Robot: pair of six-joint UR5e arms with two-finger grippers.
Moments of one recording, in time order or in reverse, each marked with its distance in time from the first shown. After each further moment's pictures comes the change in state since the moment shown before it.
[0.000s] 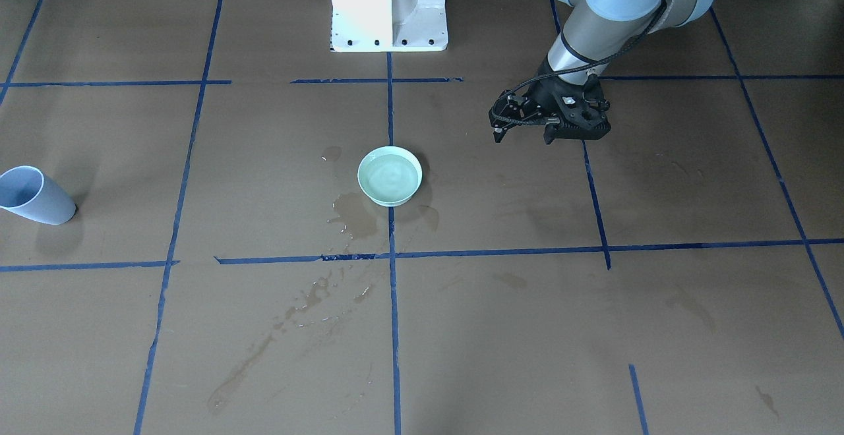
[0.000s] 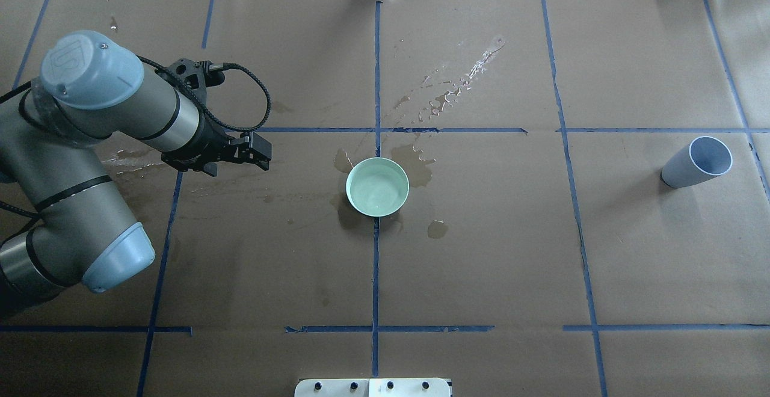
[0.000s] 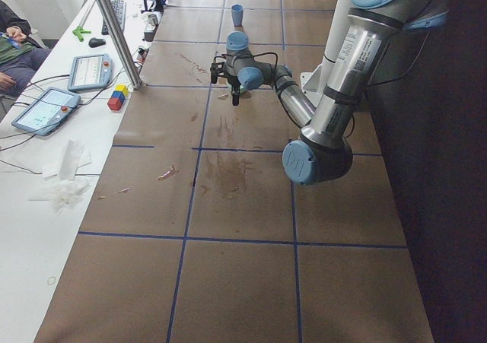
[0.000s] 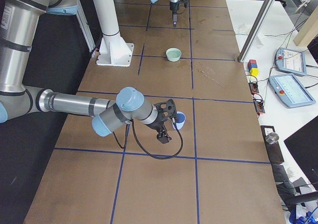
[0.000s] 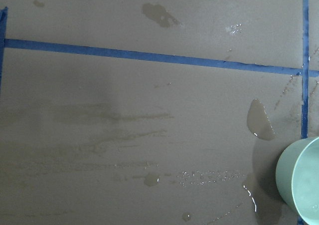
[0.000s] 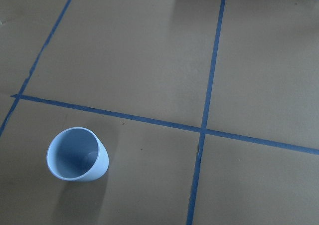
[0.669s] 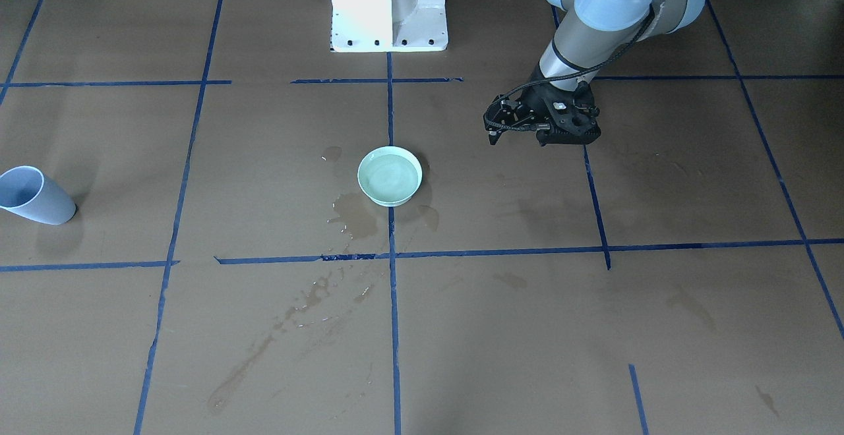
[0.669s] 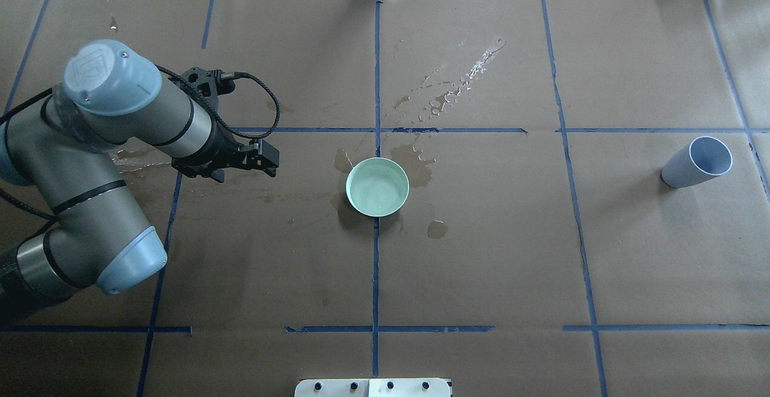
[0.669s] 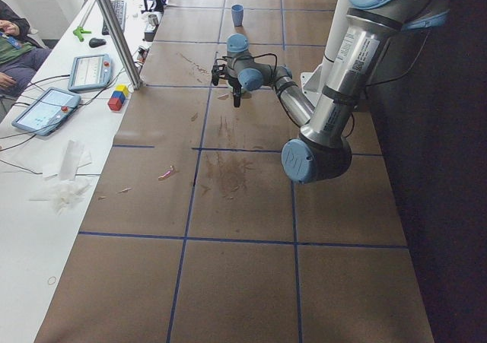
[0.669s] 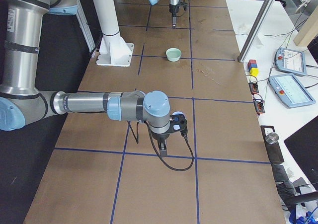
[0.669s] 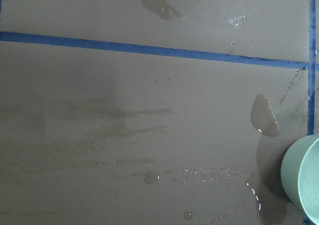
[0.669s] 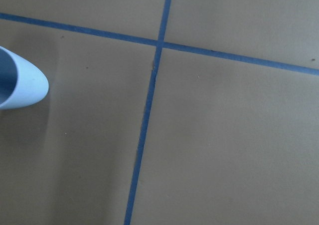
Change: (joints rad) left arm 0.027 -0.032 0.046 -0.001 0.002 -0.022; right arm -0.012 0.138 -0.086 -0.539 -0.100 -0.318
